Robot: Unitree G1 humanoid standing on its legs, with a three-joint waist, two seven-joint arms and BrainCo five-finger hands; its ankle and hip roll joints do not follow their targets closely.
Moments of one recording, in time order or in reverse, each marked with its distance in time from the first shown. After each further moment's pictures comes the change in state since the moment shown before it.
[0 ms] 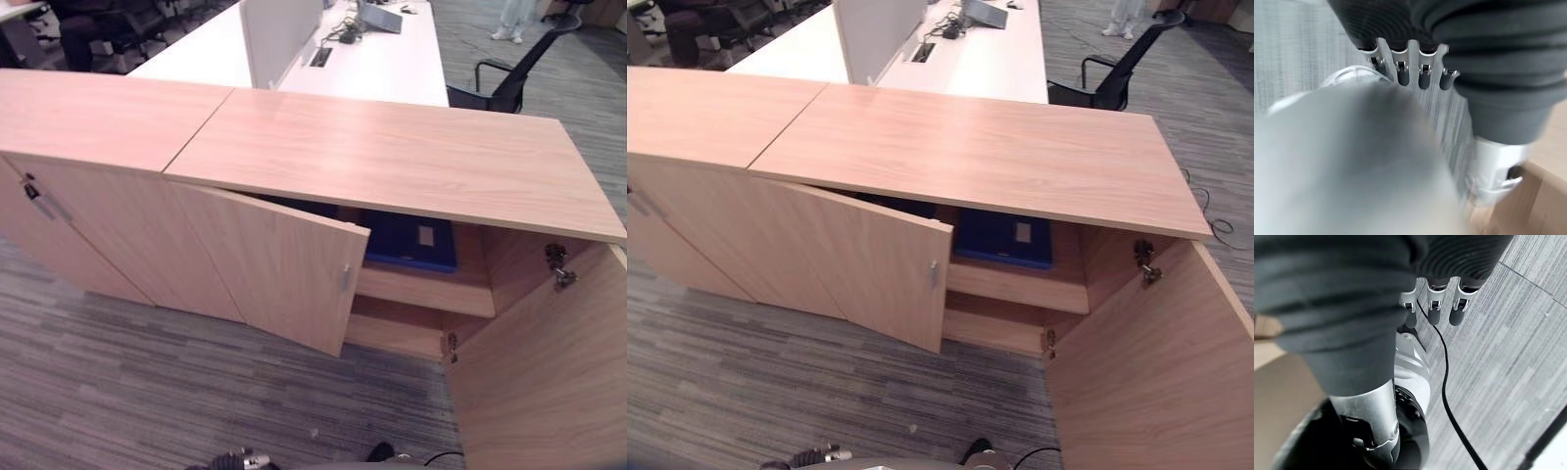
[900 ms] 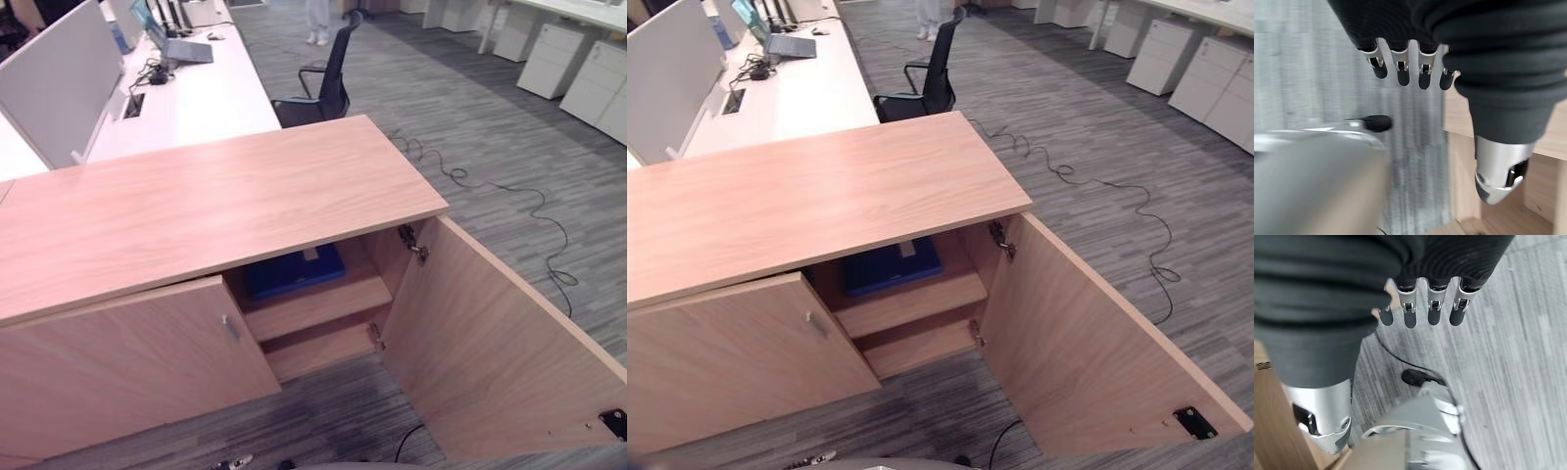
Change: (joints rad) left arm 0.002 -0.011 0.070 -0.083 -0.141 -0.052 0.082; right arm 0.017 -0.075 -0.200 0.116 0.081 -0.023 -0.044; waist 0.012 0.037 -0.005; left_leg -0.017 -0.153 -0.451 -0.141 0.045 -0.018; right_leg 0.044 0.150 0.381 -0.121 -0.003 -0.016
